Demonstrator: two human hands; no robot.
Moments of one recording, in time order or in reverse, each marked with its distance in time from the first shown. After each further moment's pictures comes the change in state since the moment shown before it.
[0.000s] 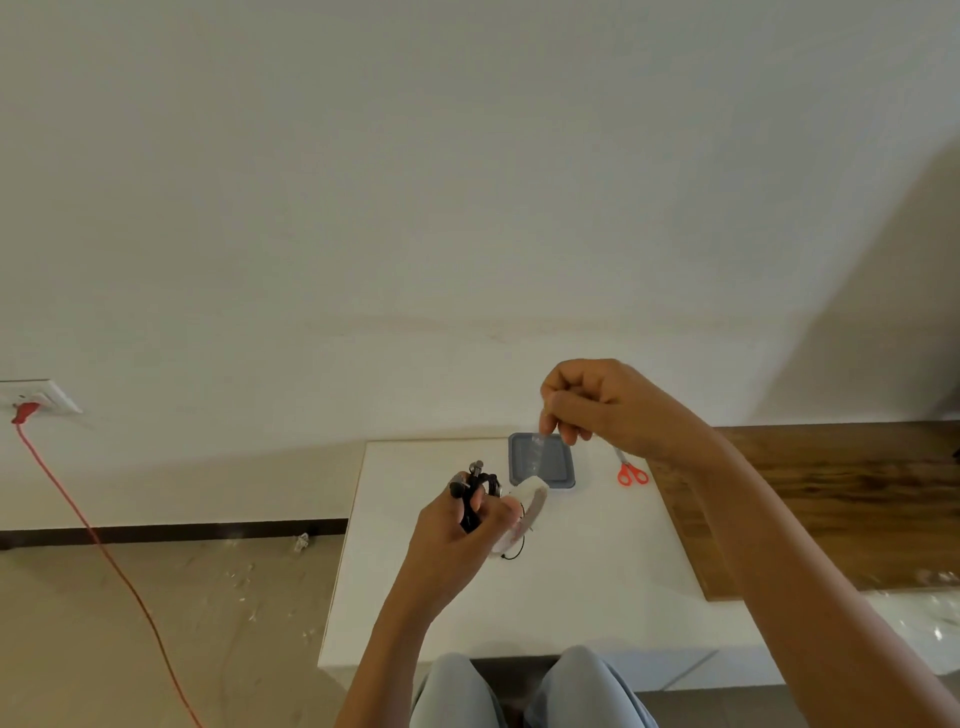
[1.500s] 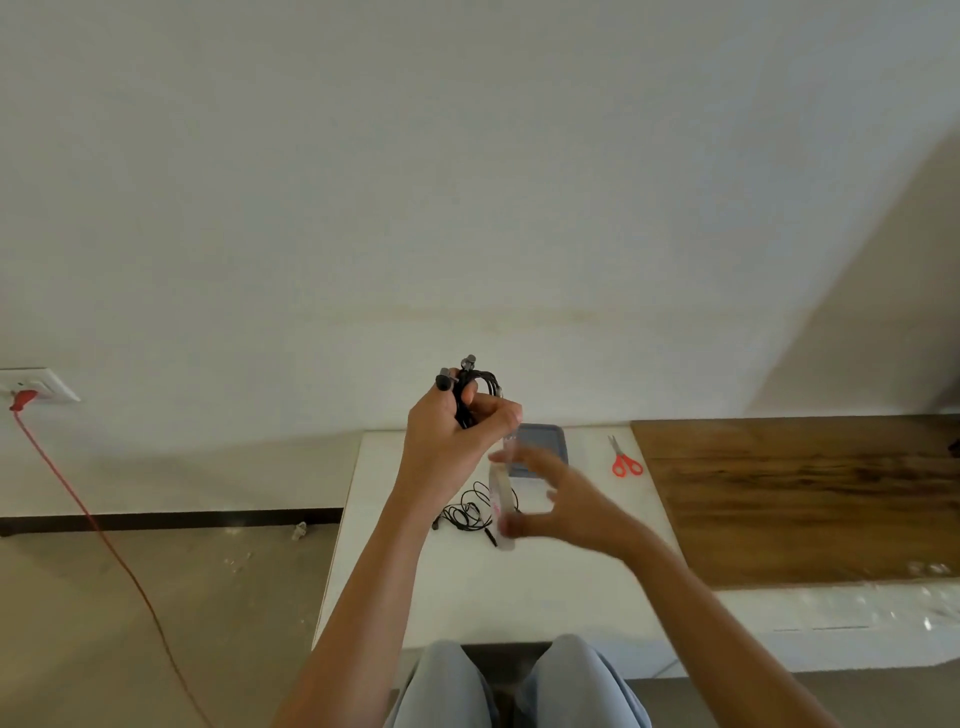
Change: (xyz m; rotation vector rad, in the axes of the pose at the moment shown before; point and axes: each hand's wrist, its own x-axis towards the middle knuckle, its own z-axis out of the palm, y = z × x) left_hand 0.040 0.061 -0.006 -0.202 0.139 0.149; right_hand -0.016 0.094 0.084 0.161 -0.104 0.102
